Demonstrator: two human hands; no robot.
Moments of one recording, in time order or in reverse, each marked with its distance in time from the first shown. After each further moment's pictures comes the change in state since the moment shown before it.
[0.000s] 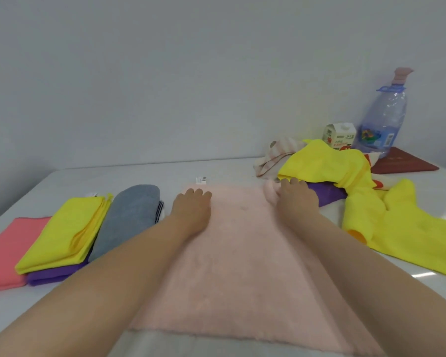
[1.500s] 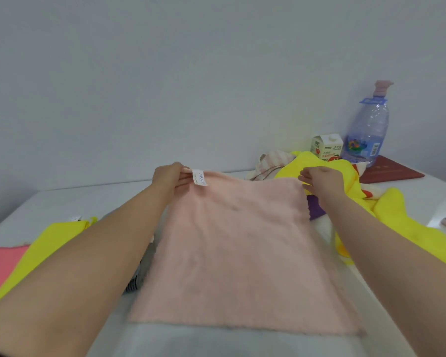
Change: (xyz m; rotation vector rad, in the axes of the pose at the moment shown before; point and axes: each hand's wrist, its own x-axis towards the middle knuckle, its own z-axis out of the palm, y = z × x) left_hand 0.055 -0.035 -0.073 -1.745 0.146 -0.546; right_hand 0.062 0.071 -0.032 1.553 0.130 0.615
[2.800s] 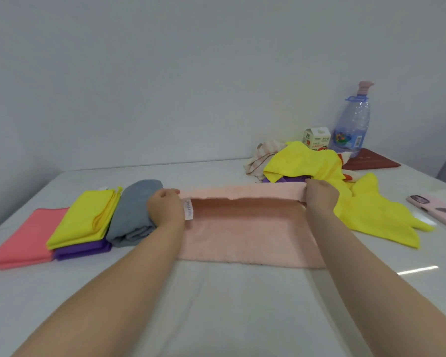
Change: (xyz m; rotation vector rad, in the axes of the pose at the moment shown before) left_hand -0.145 -0.065 -0.029 -0.003 0.484 0.128; right_hand -0.118 0.024 -0.031 -0.038 0.290 -0.031
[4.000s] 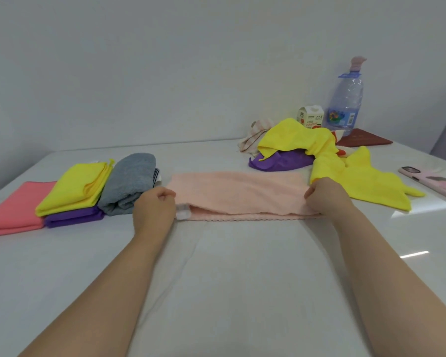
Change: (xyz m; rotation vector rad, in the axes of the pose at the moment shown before) left_hand -0.029 -0.050 -0.058 0.487 -0.190 0.407; right_hand -0.021 0.037 -0.066 -1.141 -0.317 -0.387
